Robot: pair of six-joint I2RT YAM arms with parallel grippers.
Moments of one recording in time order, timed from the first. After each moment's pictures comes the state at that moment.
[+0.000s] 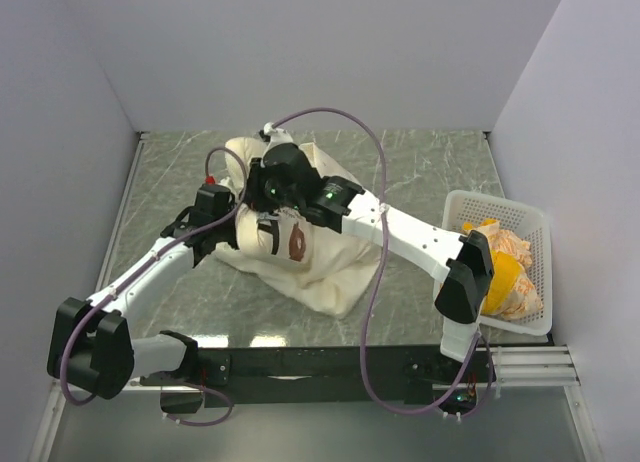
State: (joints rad) left arm -0.35 1.22 0.80 -0.31 0.24 -0.74; right arm 0.97 1.82 1.78 -0.38 0.10 0.65
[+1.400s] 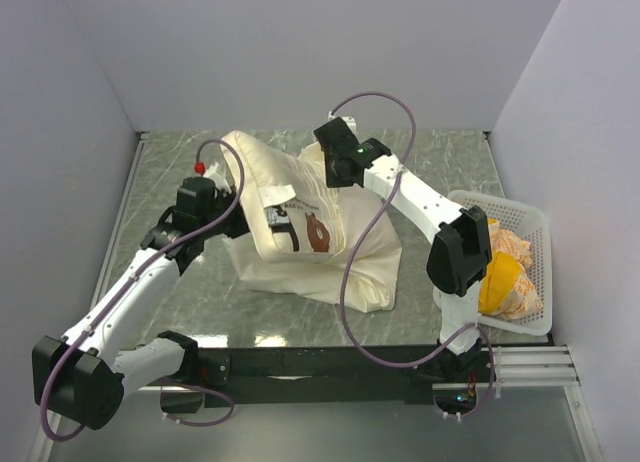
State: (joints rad) left arm -0.35 1.06 0.82 -0.30 0.28 -0.75; right arm 0.63 1.96 1.83 -0.78 0.36 0.43
